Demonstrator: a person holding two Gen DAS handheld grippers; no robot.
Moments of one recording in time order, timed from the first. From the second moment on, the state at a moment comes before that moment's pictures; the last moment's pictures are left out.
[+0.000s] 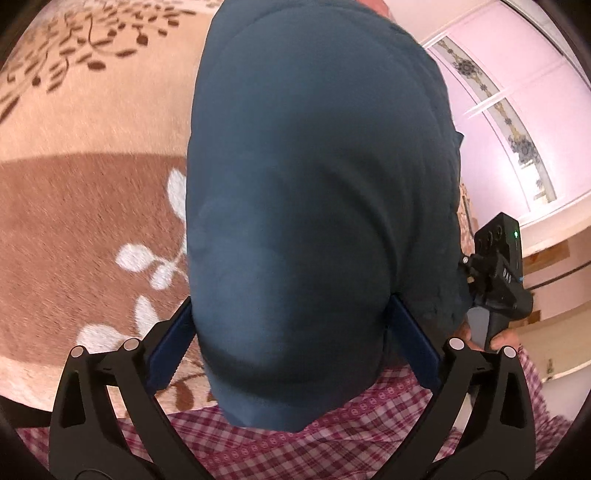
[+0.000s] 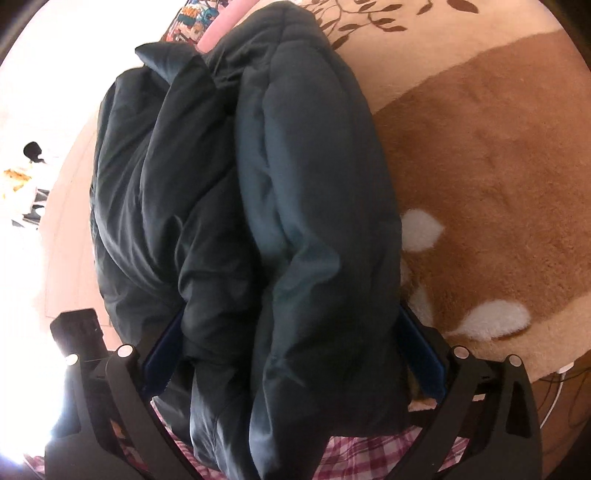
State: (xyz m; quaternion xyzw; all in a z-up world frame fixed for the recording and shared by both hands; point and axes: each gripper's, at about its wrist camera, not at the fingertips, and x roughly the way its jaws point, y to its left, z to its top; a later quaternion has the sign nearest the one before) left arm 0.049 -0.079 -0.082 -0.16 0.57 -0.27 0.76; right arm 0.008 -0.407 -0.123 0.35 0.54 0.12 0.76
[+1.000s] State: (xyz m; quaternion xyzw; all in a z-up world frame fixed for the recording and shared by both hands) left arm 0.123 0.000 -0.024 -0.01 0.40 -0.18 0.90; right arm 0.106 -0.255 -0.057 0.17 0.47 0.16 0.85
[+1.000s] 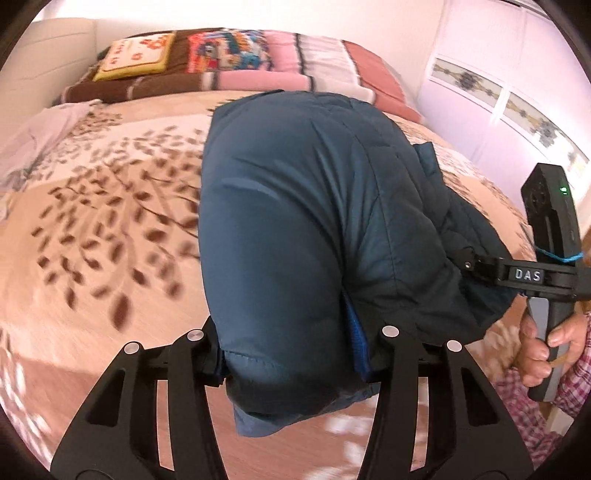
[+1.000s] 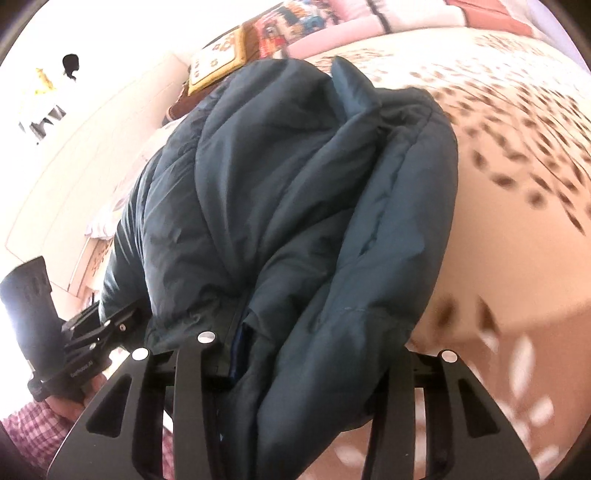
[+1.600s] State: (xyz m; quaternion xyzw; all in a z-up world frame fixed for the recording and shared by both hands) left arm 0.134 0.058 -0.042 -0.06 0.42 -0.13 0.90; right arm 0.161 -0.224 -0.075 0.18 0.49 0.14 0.84
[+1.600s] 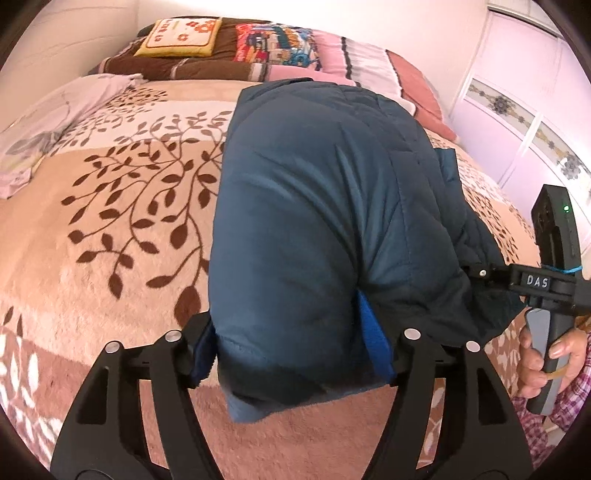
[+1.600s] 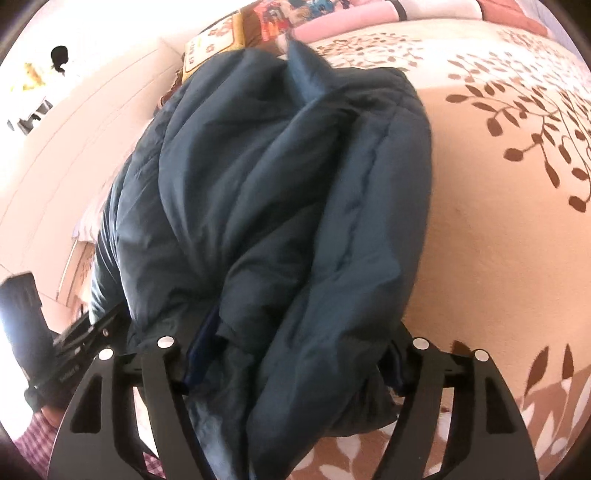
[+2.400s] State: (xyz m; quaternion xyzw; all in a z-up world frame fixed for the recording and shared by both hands) left arm 0.067 0.060 -0.028 -0.08 0.39 -0.12 0.91; right arm 0.165 -0.158 -0.007 0.04 0.47 0.10 0.87
